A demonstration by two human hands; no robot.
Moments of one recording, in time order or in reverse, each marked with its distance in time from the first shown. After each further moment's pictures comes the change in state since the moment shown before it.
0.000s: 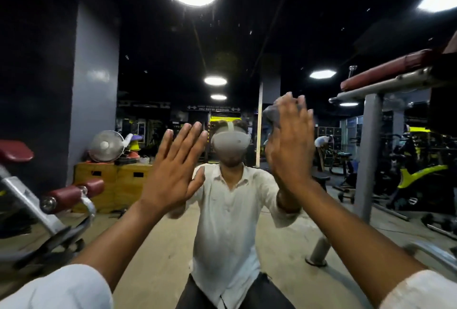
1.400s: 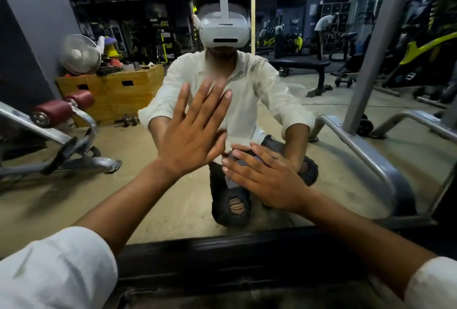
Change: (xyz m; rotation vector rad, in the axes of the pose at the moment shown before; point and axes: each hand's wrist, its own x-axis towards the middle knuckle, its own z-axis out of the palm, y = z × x) left_hand -0.122 0.100 0.036 -0.113 -0.053 0.213; right_hand -0.314 0.023 -0.021 -0.030 -0.616 -0.865
